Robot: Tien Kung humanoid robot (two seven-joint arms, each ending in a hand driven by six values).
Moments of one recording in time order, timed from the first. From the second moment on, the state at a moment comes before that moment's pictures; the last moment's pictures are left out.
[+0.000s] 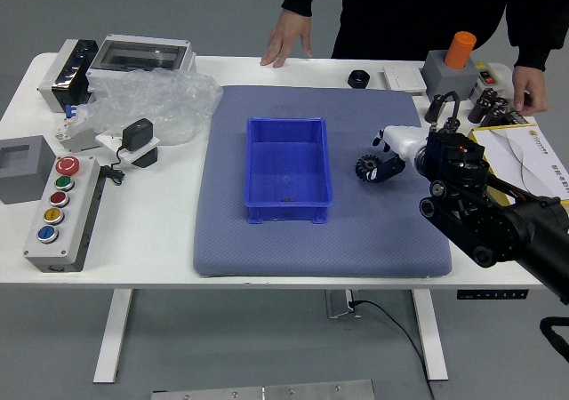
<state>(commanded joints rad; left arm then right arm) -0.05 0.09 -1.48 -0.18 1.42 -0.28 0.19 0.74 -0.25 0.73 0.96 -1.95 0.21 -0.44</state>
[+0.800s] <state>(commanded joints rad) -0.05 0.09 -1.48 -0.18 1.42 -0.28 0.19 0.74 -0.21 0.73 0.92 -1.96 0.20 -0.44</state>
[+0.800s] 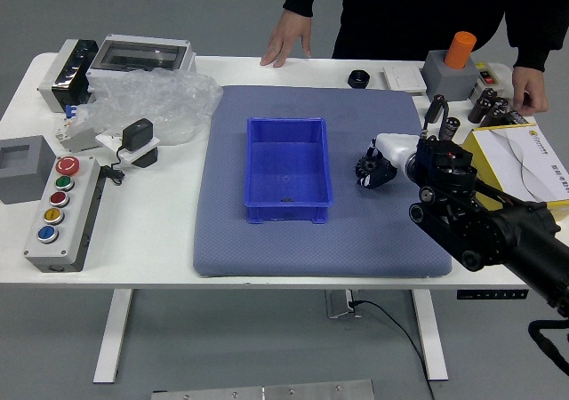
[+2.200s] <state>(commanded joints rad) -0.05 0.09 -1.48 -0.18 1.42 -0.28 0.19 0.71 -0.21 0.75 0.94 -2.03 0.09 -0.42</state>
